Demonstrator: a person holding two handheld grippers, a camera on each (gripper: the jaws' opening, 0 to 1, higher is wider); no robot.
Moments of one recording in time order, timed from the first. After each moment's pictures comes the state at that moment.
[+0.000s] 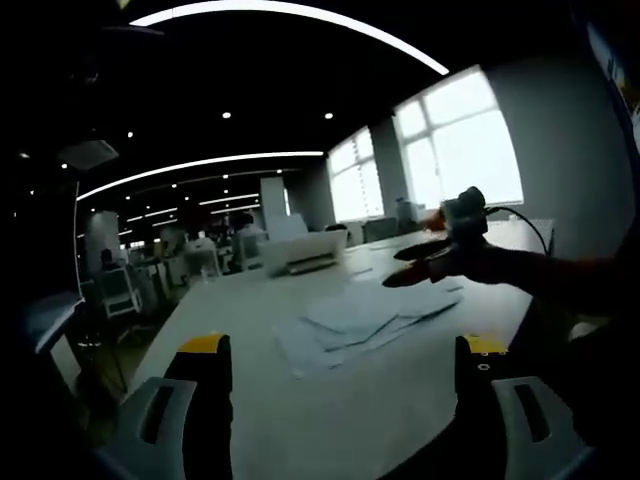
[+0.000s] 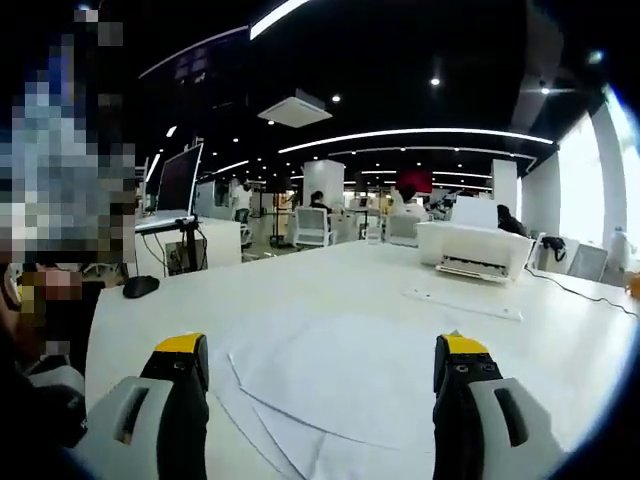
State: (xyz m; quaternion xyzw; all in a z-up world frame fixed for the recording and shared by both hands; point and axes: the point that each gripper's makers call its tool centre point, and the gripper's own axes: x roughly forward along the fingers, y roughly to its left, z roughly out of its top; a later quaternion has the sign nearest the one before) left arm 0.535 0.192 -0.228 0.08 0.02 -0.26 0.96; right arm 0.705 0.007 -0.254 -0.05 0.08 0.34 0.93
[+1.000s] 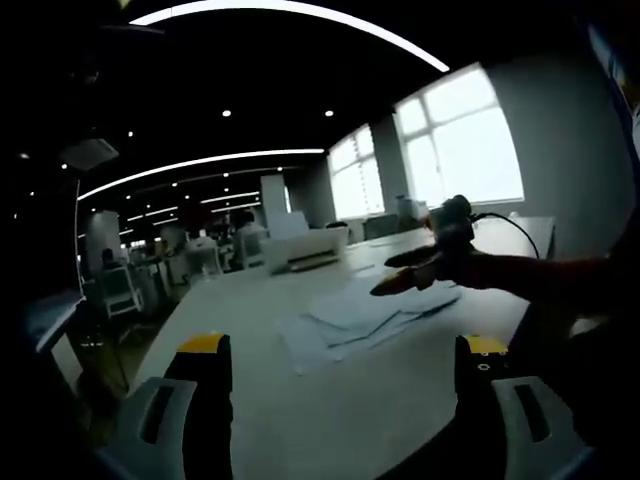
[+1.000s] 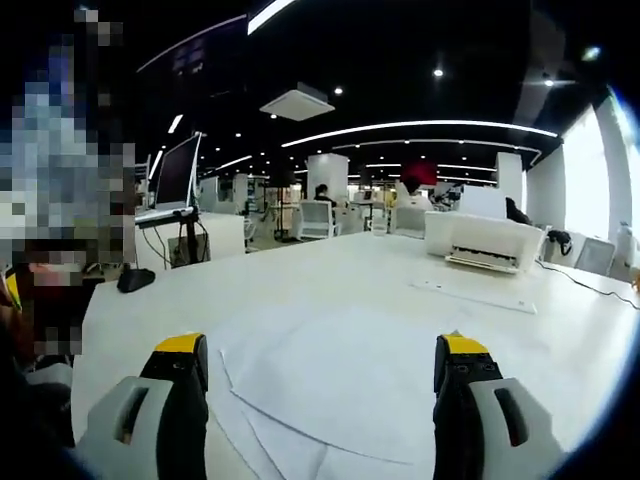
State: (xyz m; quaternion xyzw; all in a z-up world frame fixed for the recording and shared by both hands) left arm 0.534 0.194 -0.231 0.08 0.03 -0.26 0.96; right arm 0.717 0.025 -0.275 -0.05 0.10 0.35 0.93
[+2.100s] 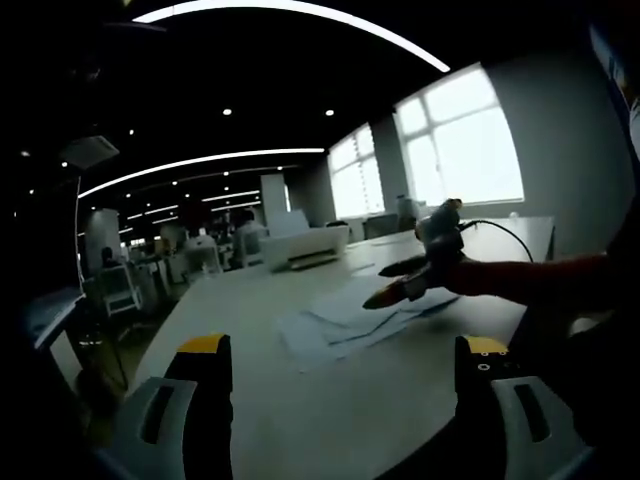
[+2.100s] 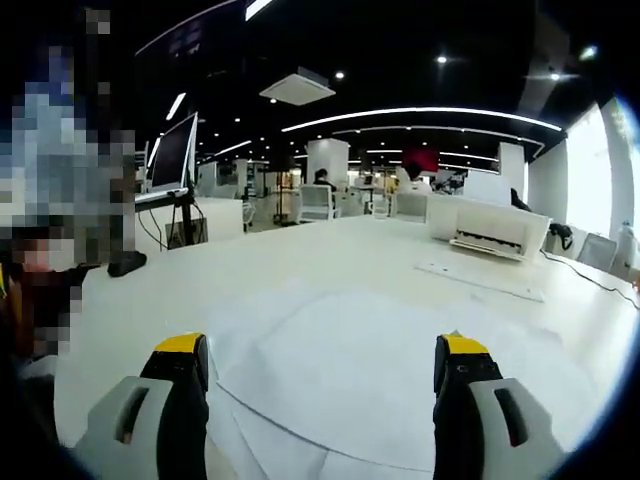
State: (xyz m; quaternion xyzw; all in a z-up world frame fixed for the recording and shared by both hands) left arm 0.535 0.199 -0.234 0.08 0.03 -0.26 0.96; right arm 0.734 0.033 -0.306 -0.06 0.13 0.35 0.93
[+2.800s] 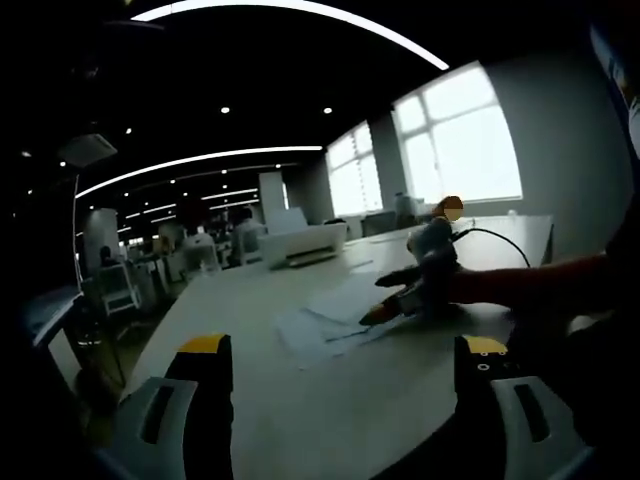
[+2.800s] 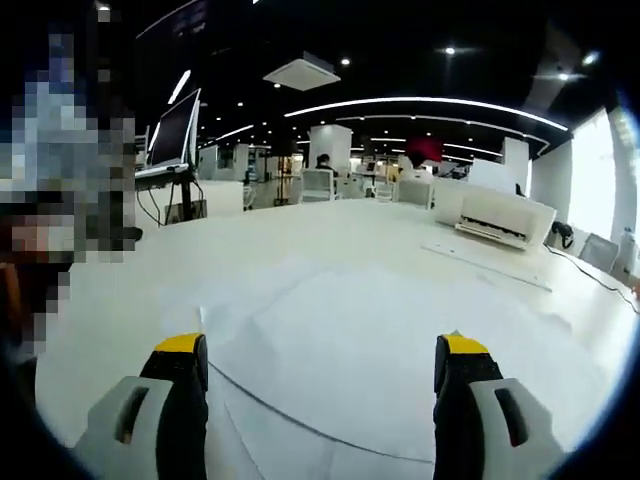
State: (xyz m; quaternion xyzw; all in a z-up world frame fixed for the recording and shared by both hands) left arm 0.534 0.195 -0.239 0.08 0.03 -0.26 0.96; right arm 0.738 0.037 -0.341 -0.09 0.16 0.35 0.92
